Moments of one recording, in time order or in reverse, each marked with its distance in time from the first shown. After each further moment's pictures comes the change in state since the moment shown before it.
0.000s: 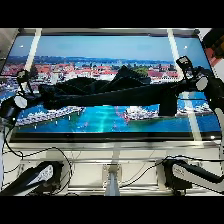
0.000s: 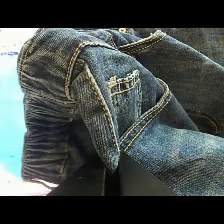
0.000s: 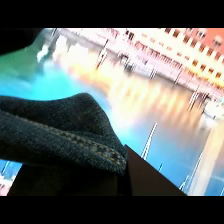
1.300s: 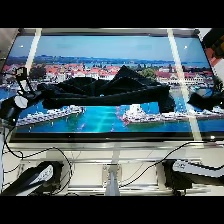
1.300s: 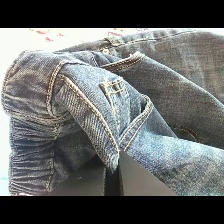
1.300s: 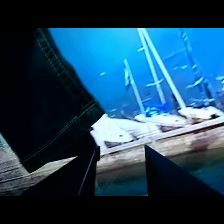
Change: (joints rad) left arm -0.024 0.029 0.001 -0.029 0.055 0.001; right arm -0.471 -0.129 -0.042 0.389 0.359 0.229
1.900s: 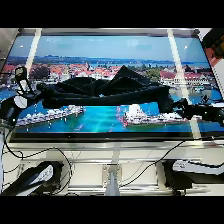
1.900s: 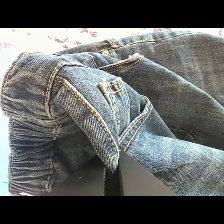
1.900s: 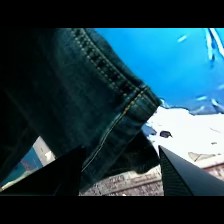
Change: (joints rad) left arm 0.000 0.003 0.000 0.000 0.006 0.000; right arm 0.003 -0.048 -0.224 0.386 -0.117 0.000
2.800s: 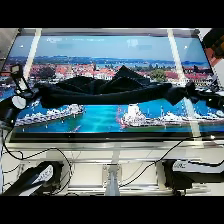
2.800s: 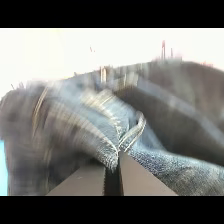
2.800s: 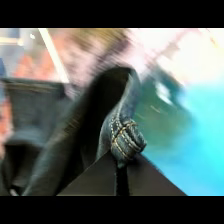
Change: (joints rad) left arm 0.007 0.050 0.002 -0.003 0.142 0.000; right arm 0.049 -0.007 0.259 0.143 -0.075 -0.041
